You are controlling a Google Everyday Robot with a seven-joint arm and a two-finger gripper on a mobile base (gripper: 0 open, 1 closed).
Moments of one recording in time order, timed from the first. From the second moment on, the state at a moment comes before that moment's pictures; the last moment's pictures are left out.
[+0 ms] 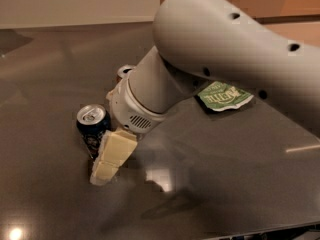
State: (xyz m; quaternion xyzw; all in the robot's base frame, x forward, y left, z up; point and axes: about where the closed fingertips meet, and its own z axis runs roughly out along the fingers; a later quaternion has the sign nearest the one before) arm 0.396 0.103 0.897 -0.68 0.65 0.21 0.26
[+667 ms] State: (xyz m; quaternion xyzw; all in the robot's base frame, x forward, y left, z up) arm 0.412 0.118 0.891 -0.67 0.65 0.22 0.27
